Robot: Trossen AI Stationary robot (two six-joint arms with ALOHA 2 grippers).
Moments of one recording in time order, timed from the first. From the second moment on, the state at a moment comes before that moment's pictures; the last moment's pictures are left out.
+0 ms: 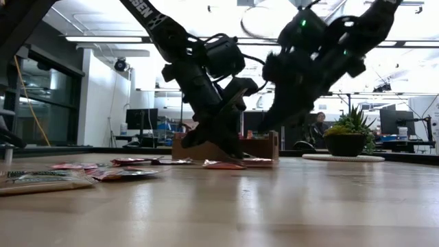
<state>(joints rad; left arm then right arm) 0.14 2.01 1.28 -0.24 0.31 -0.70 -0.08 1.60 0.67 0.24 -0.15 0.29</state>
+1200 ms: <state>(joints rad) 0.14 2.01 1.81 -0.73 -0.44 0.73 -0.16 0.92 0.67 -0.12 0.01 0.42</state>
